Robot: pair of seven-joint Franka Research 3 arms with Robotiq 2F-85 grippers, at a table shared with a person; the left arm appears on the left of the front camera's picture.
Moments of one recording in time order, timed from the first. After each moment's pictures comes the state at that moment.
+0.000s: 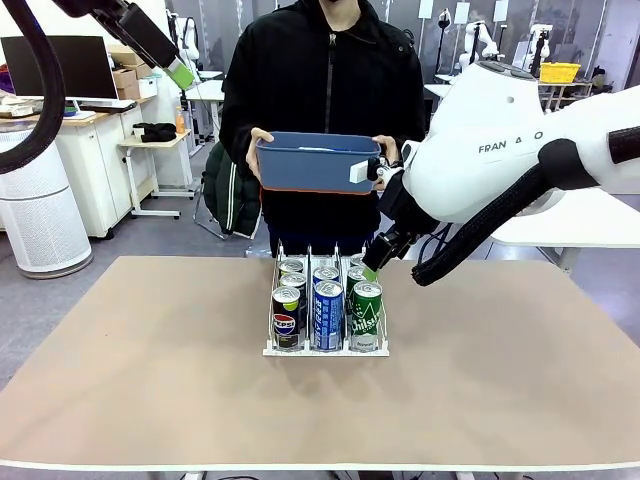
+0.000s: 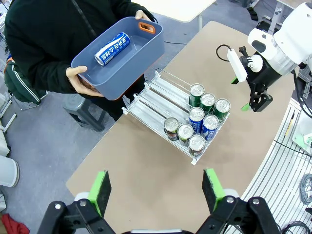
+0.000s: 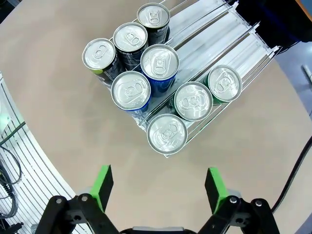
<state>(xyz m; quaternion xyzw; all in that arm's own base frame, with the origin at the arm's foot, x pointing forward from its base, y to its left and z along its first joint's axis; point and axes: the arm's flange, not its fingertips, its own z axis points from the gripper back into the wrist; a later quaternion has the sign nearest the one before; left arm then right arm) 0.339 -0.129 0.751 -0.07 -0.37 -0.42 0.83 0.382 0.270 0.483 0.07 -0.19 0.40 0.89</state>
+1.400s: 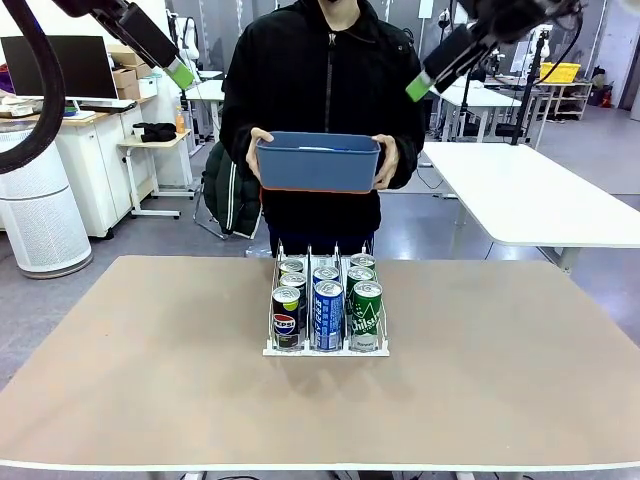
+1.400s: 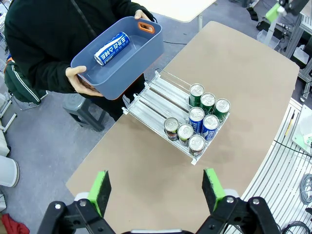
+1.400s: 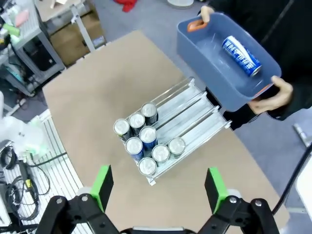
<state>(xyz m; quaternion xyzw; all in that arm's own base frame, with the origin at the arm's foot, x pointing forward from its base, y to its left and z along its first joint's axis) 0.339 -0.128 0.751 -0.07 -0.37 -0.42 0.83 0.403 0.185 0.737 0.17 -0.32 0.42 0.83</state>
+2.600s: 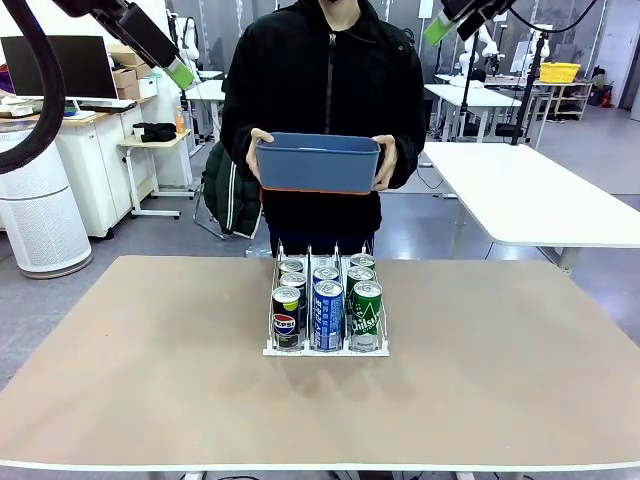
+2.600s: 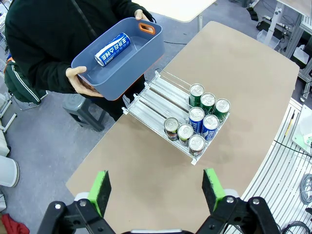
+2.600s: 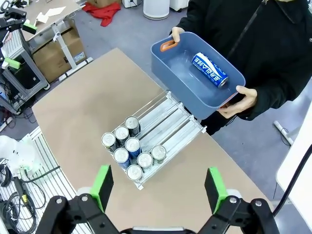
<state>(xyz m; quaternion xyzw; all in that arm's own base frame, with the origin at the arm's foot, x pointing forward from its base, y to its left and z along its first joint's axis) 0.339 -0.128 0.751 -0.07 -0.37 -0.42 0.83 0.393 0.173 0.793 0.14 -0.35 0.38 0.84</state>
